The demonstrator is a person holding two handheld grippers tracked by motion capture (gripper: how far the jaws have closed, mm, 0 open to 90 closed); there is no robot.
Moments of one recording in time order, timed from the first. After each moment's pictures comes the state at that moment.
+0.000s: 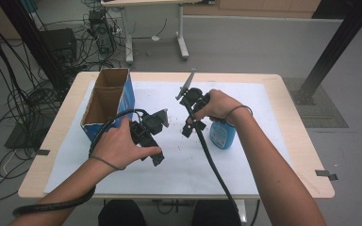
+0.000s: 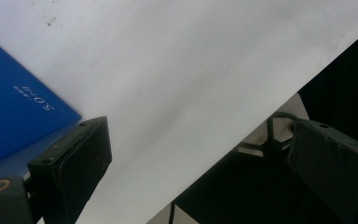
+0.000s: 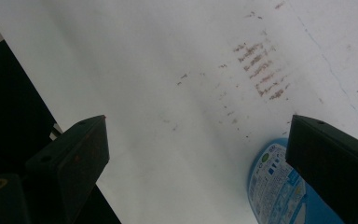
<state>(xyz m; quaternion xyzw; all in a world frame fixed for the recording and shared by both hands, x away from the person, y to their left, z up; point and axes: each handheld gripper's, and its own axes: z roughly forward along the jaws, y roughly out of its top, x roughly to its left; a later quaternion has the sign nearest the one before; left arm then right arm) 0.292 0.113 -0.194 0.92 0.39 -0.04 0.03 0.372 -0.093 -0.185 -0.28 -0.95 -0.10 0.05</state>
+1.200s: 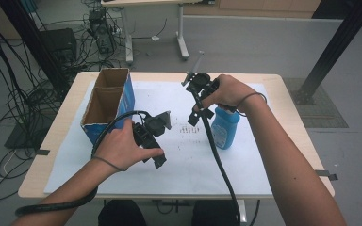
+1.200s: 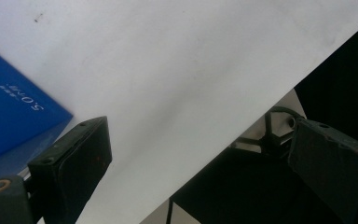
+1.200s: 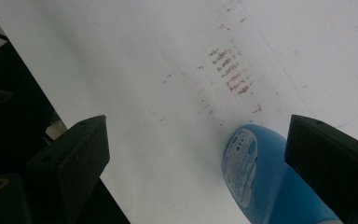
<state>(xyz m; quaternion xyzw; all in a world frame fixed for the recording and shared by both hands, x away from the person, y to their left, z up) 0.296 0.104 -0.197 0.92 0.38 -0.05 0.01 0.363 -0.106 -0.130 -0.28 -0.95 -0.11 0.01</state>
